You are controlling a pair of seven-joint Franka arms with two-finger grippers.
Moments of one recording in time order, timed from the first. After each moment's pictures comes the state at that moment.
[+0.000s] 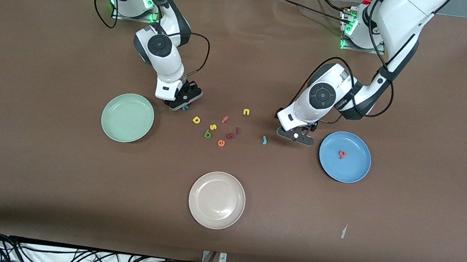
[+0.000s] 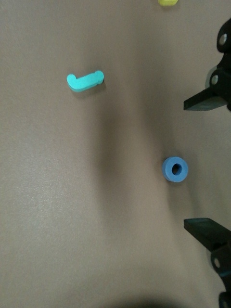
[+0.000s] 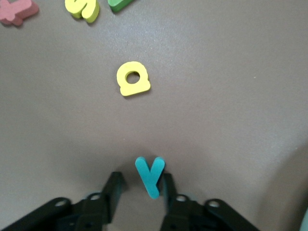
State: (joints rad) left arm -0.11 0.53 -0.43 -2.02 0.20 2.39 -0.44; right arm 0.43 0.42 0.16 -2.30 -0.19 2.81 0.07
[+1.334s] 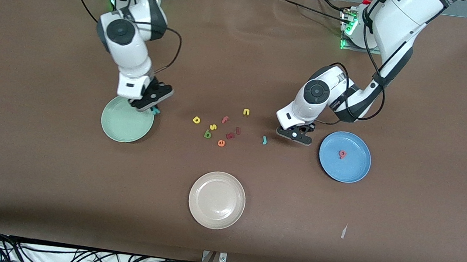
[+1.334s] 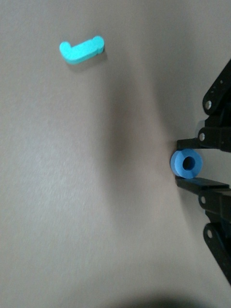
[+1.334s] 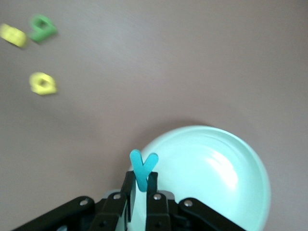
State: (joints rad) left arm -0.10 0.55 -0.43 -2.05 0.36 2.44 -0.51; right arm 0.29 0.20 0.08 -2.27 -0.19 2.60 -0.25
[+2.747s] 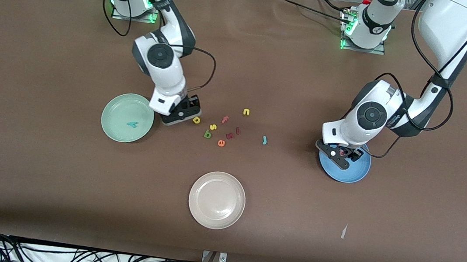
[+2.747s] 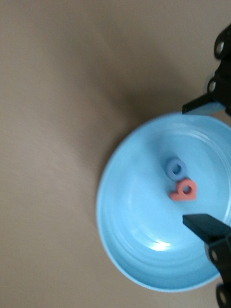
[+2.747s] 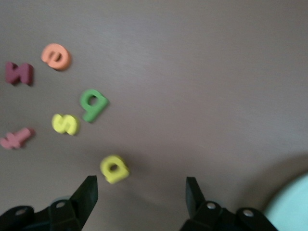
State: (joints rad) left arm 0.15 0.47 -0.47 -1.97 0.34 2.30 0.12; right arm 0.50 0.50 0.10 -2.01 -0.16 2.61 0.27
